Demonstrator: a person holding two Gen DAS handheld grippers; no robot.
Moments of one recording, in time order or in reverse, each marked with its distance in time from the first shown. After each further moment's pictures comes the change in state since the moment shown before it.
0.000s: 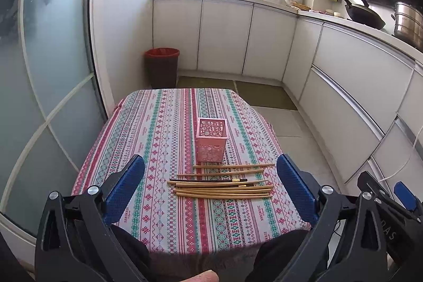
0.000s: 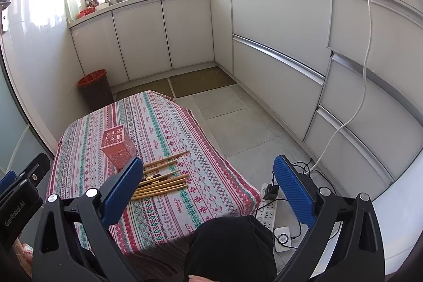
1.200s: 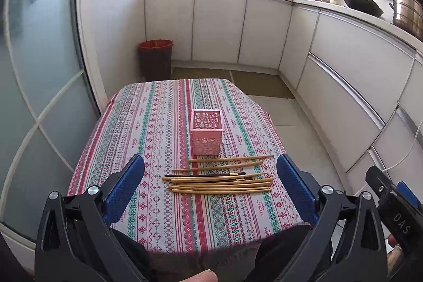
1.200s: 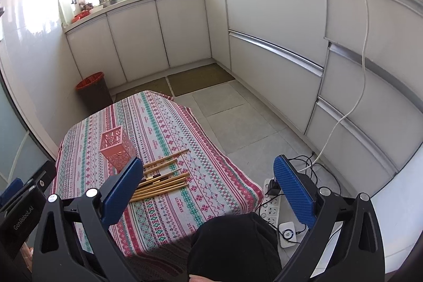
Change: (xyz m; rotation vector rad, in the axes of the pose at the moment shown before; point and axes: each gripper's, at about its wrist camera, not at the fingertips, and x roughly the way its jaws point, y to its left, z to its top) left arm 0.028 -0.012 0.006 0.050 0.077 -0.027; right arm 0.015 -0.021 -0.003 0.129 0.032 0.021
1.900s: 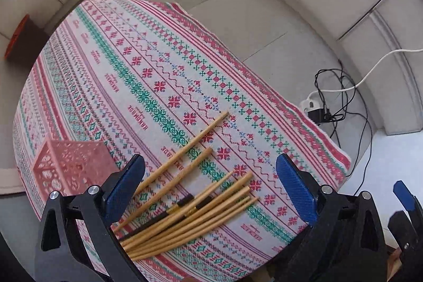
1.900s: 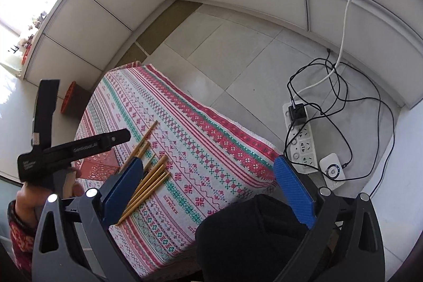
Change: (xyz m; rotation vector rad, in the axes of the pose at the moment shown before) left arm 0.304 -0.160 0.005 0.604 0.725 -0.231; right arm 0.167 -0.092 -0.022 0.396 0.403 0.065
